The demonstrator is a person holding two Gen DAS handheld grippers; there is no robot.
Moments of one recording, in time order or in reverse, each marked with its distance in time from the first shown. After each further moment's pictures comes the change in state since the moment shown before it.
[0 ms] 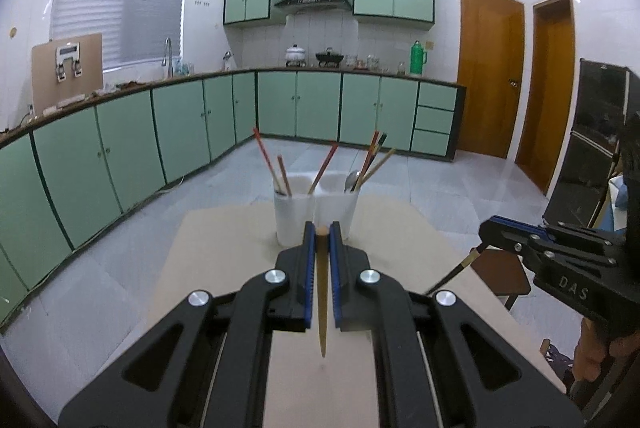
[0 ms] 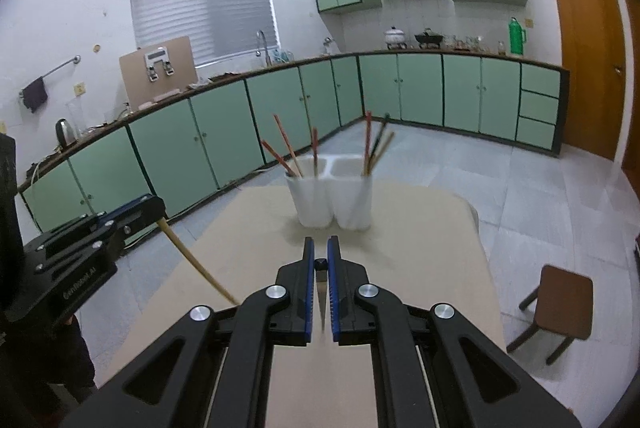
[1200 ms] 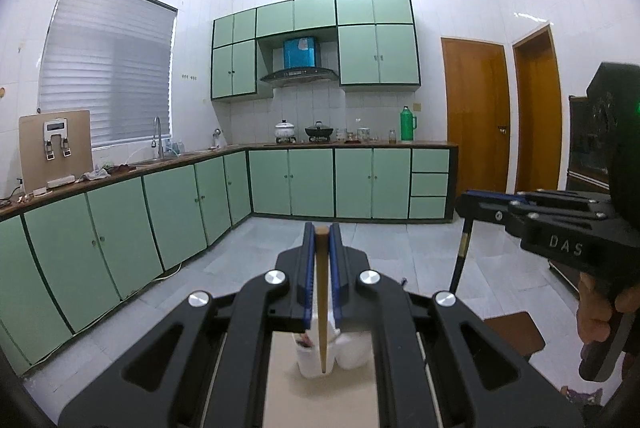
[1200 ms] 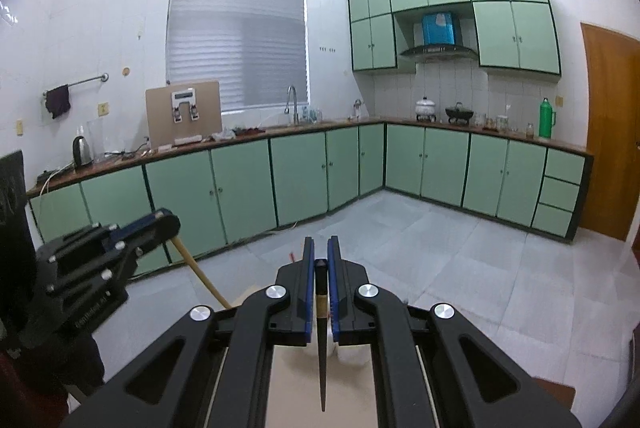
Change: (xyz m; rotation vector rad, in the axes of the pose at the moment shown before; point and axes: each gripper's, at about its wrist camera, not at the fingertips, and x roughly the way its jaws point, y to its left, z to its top) left arm 0.034 0.021 0.138 0.079 -0.249 -0.025; right arm 0.023 0.017 0.178 -0.143 -0.199 0.039
